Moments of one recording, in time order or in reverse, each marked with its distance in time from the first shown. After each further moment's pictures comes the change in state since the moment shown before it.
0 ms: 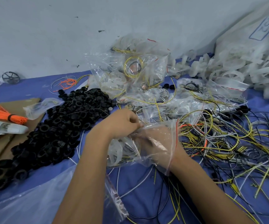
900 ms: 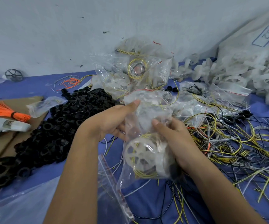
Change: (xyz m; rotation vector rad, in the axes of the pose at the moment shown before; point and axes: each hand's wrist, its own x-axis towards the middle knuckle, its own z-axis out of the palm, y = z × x) left_hand -0.021 -0.009 -0.024 -0.738 -0.144 -0.125; right_hand 0.009 -0.023 -0.009 0.045 -0.105 -0.159
